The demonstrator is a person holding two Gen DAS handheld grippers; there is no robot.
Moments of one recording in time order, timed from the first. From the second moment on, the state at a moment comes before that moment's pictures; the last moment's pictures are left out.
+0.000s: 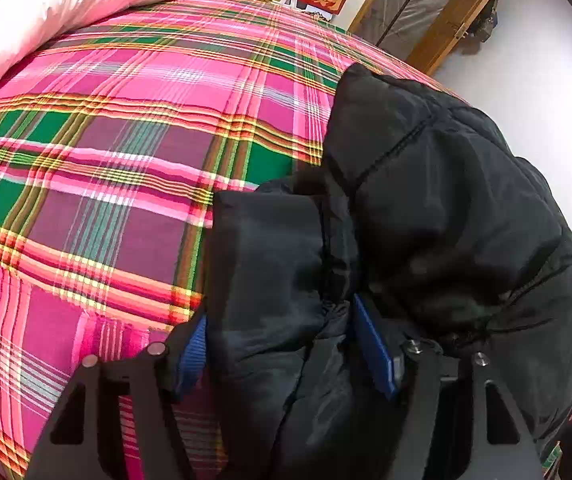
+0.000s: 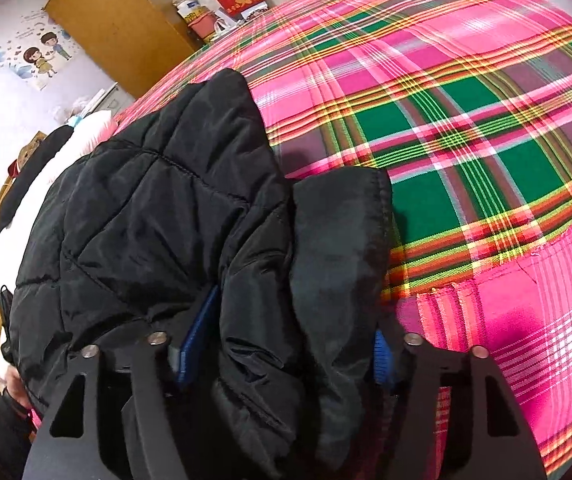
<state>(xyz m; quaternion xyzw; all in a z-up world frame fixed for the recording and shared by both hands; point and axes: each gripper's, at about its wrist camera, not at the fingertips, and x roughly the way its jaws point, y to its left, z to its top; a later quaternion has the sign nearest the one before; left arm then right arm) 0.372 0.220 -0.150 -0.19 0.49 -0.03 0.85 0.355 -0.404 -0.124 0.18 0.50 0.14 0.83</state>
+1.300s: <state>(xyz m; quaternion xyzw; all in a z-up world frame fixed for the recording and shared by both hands) 0.323 0.195 -0.030 -0.11 0.46 0.02 0.88 0.303 -0.388 -0.014 0.13 0.48 0.12 0.86</state>
